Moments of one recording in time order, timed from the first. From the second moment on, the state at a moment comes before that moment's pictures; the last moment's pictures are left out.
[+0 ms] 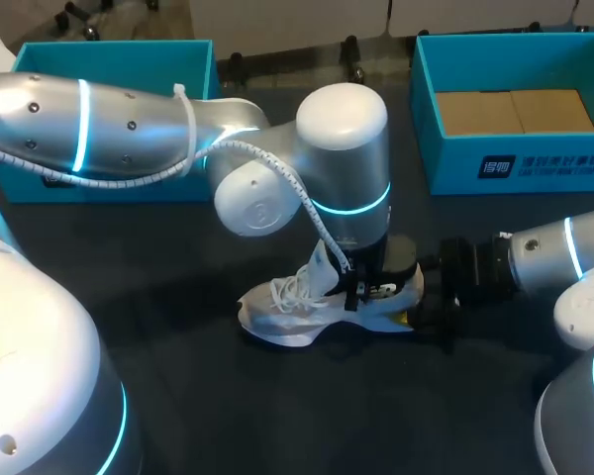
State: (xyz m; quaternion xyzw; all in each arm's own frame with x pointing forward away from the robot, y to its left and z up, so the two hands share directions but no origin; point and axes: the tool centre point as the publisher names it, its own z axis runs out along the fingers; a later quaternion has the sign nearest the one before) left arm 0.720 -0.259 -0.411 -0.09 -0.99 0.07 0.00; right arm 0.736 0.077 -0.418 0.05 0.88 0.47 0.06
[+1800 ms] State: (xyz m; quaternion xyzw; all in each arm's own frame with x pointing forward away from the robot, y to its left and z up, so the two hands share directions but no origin) left arm 0.732 -0.242 -0.314 -0.06 -0.98 0.19 0.07; right arm 0.736 0.077 -0.417 0.05 0.88 0.47 0.06
